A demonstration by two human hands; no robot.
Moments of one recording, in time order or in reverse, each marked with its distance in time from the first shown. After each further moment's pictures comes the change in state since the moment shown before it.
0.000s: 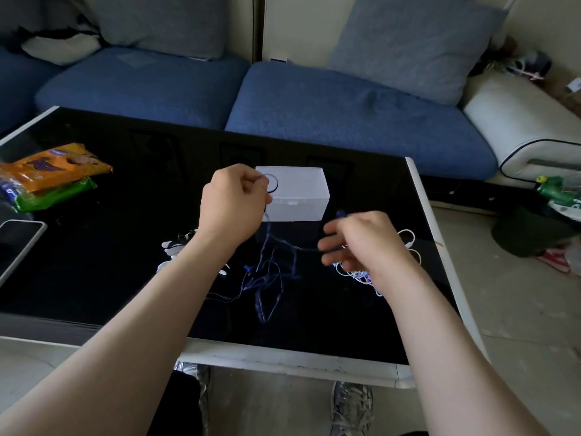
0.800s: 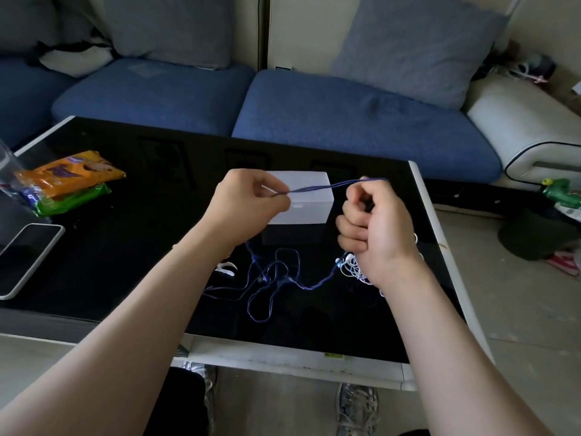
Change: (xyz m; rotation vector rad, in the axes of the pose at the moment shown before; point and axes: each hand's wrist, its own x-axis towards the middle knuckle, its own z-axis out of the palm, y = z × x) left_hand -0.009 0.019 -0.022 -0.022 -0.251 0.014; right_hand -0.014 -0.014 0.001 0.624 -0.139 -0.278
